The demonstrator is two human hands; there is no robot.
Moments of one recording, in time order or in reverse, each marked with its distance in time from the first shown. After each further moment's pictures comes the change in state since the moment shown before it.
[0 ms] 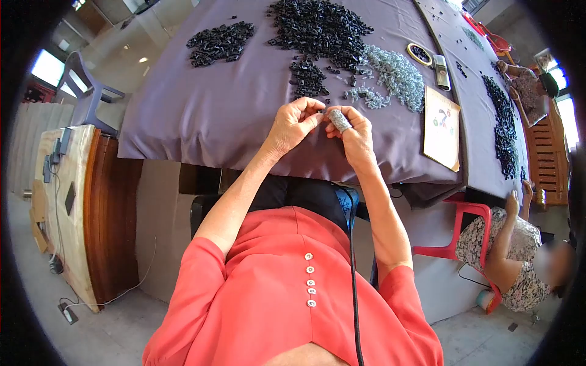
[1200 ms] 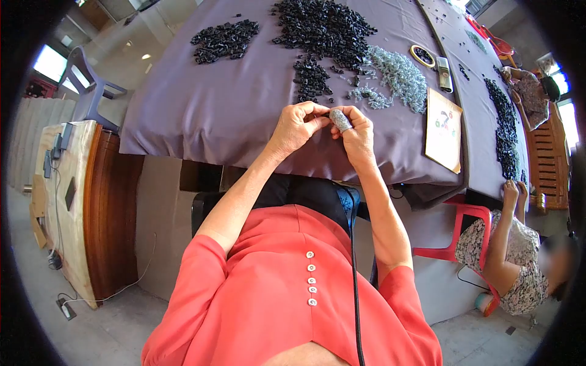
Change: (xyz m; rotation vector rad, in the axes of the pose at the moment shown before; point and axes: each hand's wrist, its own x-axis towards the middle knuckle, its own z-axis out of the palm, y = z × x) left_hand -0.005 0.008 0.004 0.170 0.038 0.024; right_hand 0.001 0.005 0.002 -0.157 0.039 -0.078
